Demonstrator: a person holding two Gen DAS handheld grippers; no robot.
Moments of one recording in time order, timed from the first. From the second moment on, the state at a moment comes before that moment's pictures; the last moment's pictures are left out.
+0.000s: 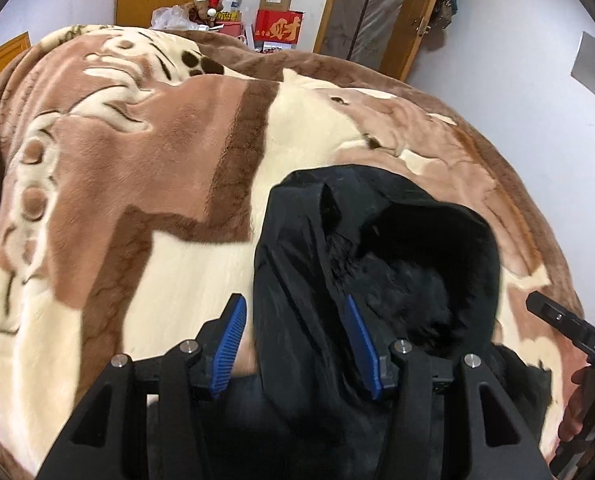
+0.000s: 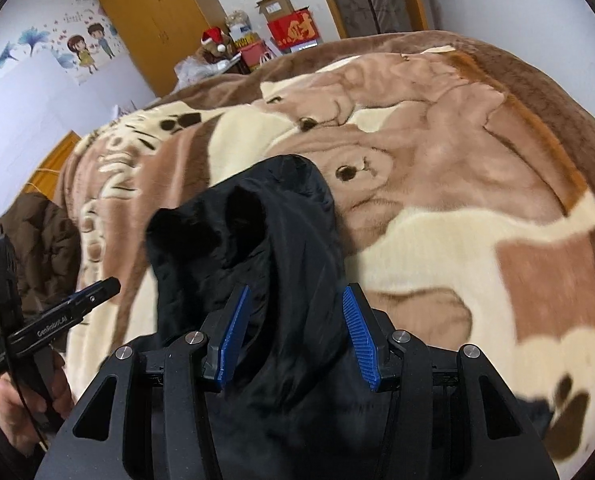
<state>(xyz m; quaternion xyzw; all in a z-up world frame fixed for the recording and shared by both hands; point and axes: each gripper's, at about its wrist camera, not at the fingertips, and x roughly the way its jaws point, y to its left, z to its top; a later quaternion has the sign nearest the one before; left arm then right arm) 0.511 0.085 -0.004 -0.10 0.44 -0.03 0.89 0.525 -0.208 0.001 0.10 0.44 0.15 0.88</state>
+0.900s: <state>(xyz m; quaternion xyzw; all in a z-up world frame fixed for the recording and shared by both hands) 0.421 0.124 0.032 -0.19 0.34 -0.05 0.92 0.429 -0.231 0.052 0.10 0.37 0.16 0.91</state>
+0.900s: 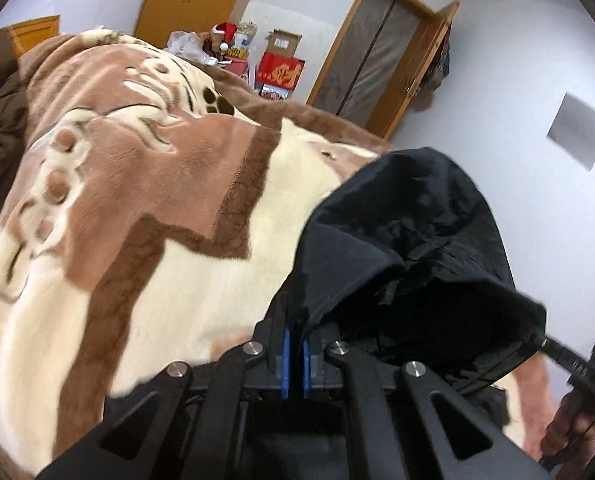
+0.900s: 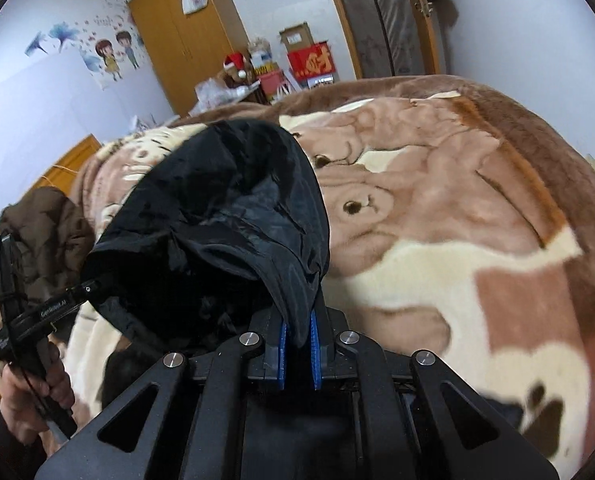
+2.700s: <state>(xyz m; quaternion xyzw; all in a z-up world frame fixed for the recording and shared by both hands) 0.233 0.046 -0.059 -0.11 0.47 -0.13 0.87 0.264 -0.217 0.000 0.09 0.42 0.18 0.89</state>
